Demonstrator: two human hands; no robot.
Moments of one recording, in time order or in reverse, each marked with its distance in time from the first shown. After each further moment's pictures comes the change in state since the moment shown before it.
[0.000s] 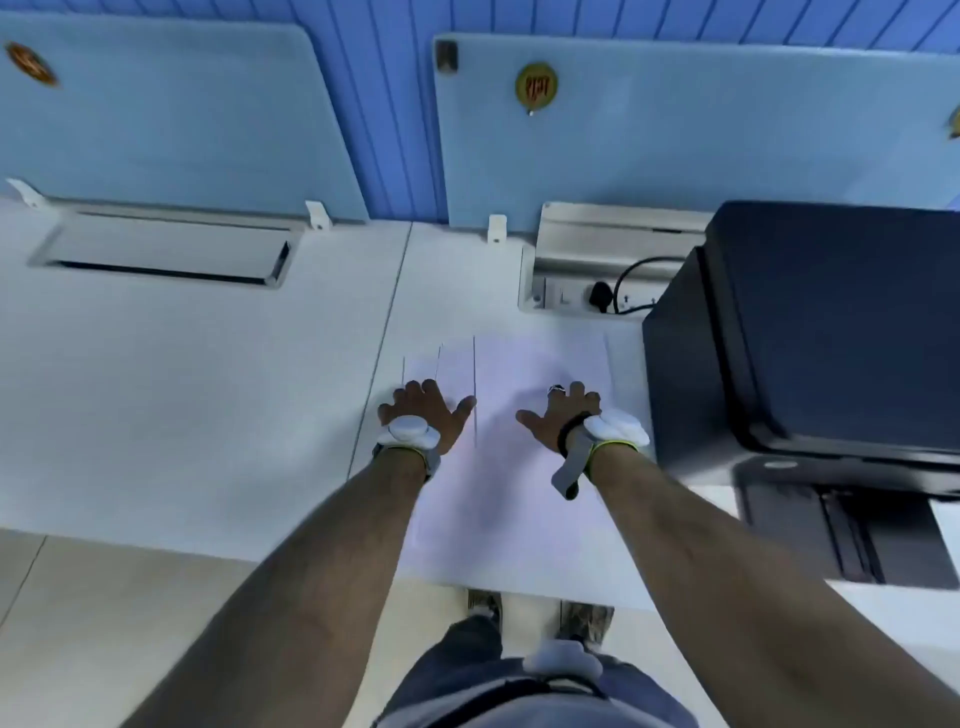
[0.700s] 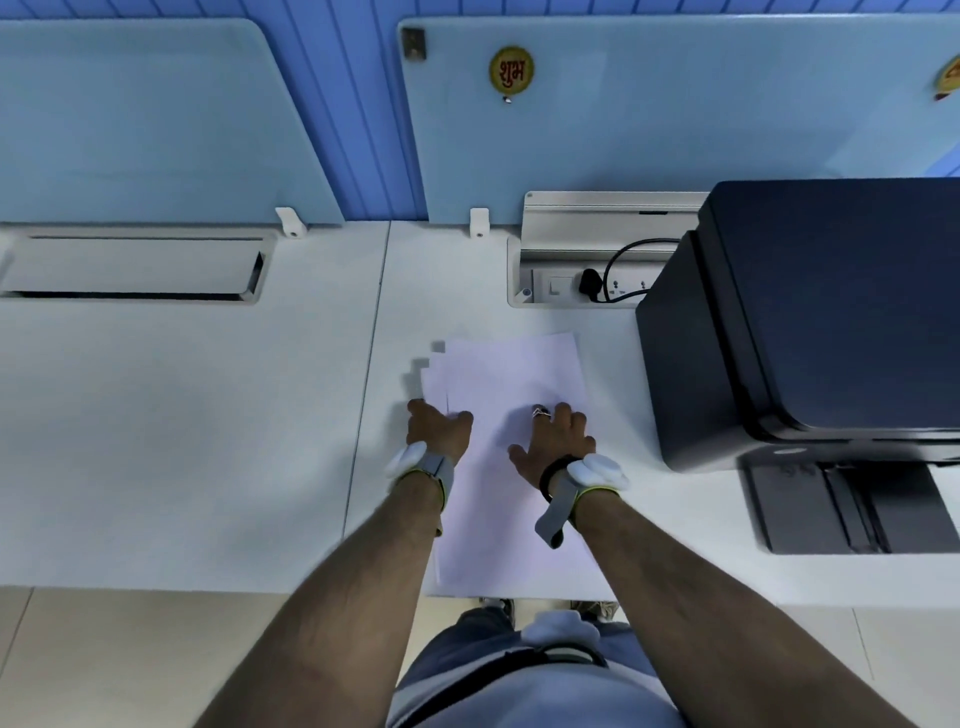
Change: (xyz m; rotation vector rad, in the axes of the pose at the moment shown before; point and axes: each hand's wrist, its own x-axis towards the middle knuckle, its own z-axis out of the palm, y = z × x) left_hand 0.000 0.026 0.009 -0.831 -0.018 -0.335; right_hand -0.028 -0.016 0.037 0.065 0.176 0.030
